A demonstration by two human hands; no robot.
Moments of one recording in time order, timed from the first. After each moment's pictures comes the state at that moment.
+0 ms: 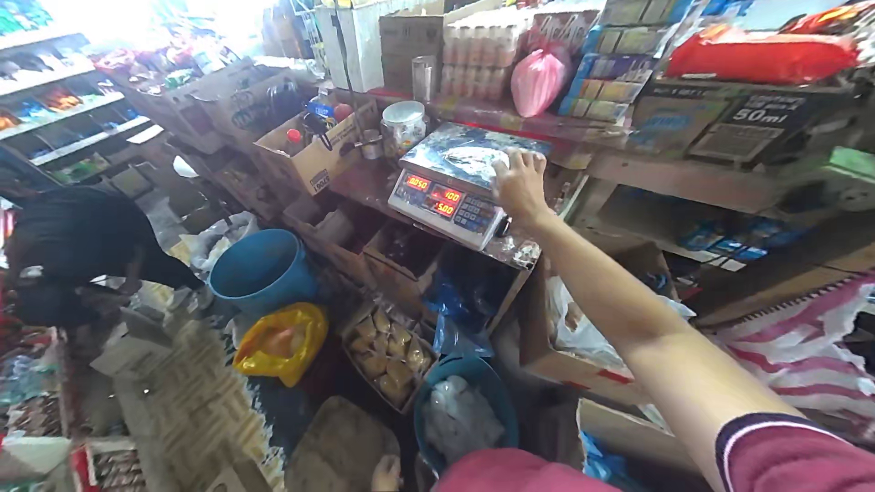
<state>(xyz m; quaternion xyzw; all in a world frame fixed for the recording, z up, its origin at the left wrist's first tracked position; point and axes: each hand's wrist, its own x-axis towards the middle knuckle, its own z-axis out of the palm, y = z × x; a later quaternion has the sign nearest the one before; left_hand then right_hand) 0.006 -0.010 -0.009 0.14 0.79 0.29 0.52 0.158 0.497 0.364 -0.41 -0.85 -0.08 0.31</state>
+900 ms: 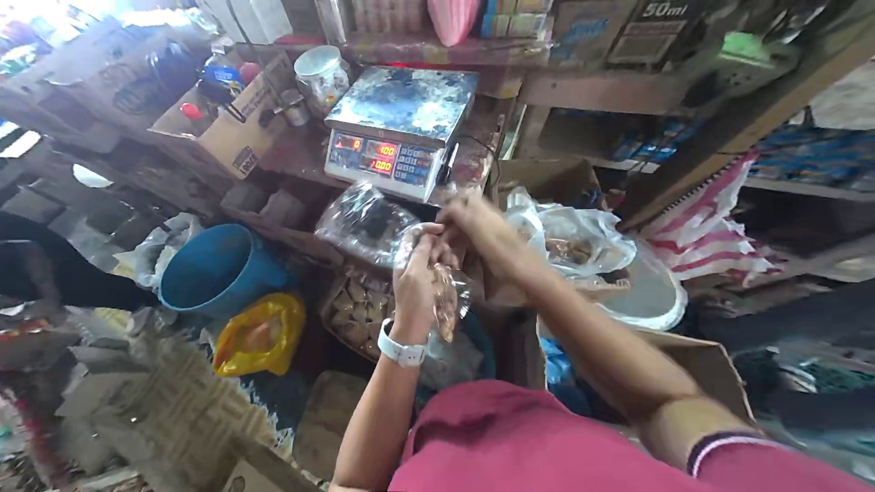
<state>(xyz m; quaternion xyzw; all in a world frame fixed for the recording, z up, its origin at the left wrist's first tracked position) 0.096 0.217 0.339 0.37 0.34 0.70 0.51 0.219 0.282 0.356 -0.33 -0.68 0.53 0.38</state>
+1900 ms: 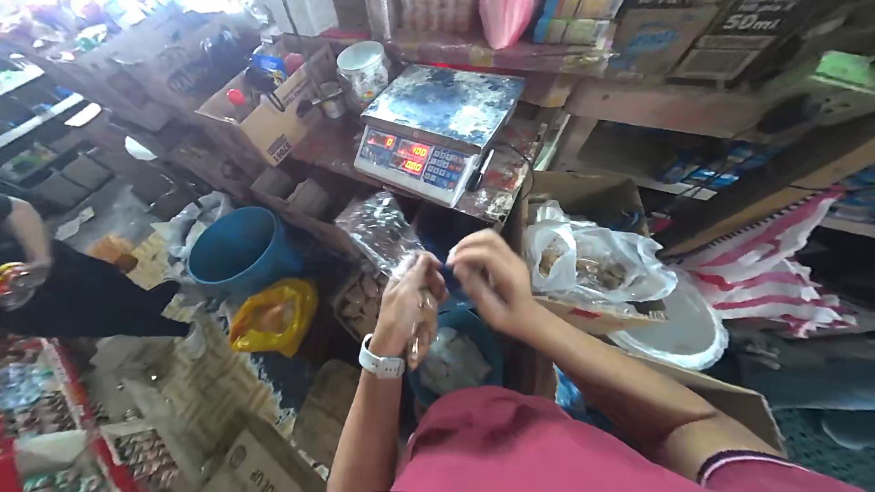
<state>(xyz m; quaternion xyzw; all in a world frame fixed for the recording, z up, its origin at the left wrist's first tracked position) 0.054 0.192 0.322 0.31 0.41 0.65 0.56 0.202 0.262 0.320 -0.10 -0.81 0.27 0.51</state>
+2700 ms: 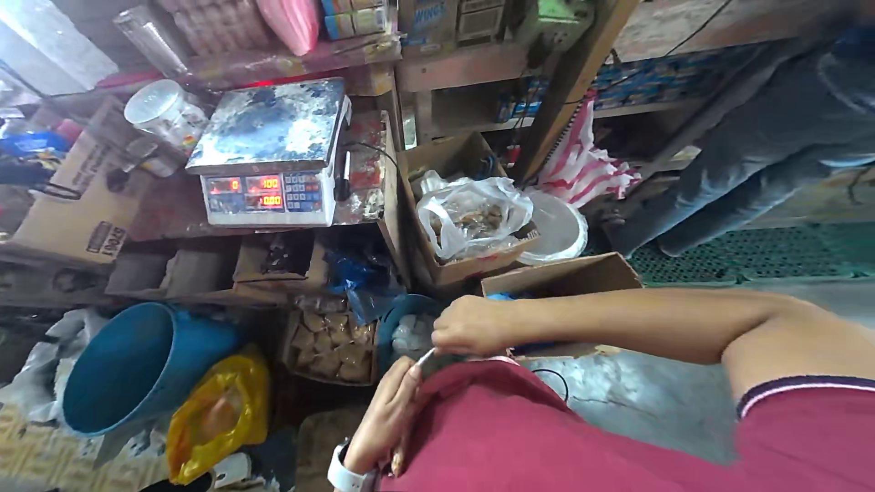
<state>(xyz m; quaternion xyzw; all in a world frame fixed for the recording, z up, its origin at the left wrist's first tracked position) 0.083 0.136 0.240 0.59 0.43 0.24 0.64 0.332 0.229 0.262 -0.16 -0.95 0.26 0.12</state>
